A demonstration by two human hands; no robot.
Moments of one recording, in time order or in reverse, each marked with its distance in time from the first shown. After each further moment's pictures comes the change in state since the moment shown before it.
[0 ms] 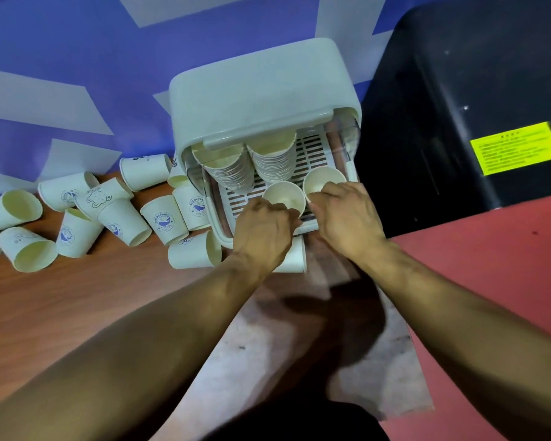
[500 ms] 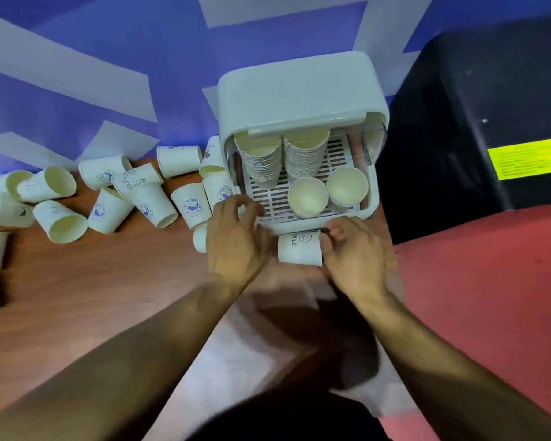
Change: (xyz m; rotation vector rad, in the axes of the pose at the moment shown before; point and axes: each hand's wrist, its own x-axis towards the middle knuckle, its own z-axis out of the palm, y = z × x) left_hand -0.082 -0.043 -0.006 -0.258 0.377 -0.368; right_hand -0.059 -0.059 0.000 0.385 0.192 0.338
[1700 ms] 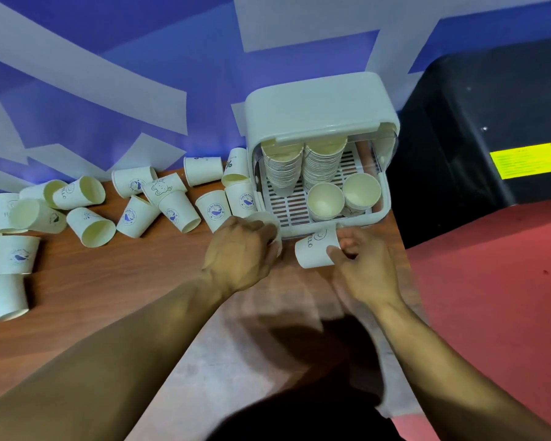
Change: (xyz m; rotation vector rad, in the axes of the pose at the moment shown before) left_hand -0.003 -0.020 -0.064 0.170 -0.292 0.420; right_hand -0.027 -0.038 -0.013 0.248 -0.118 0.236
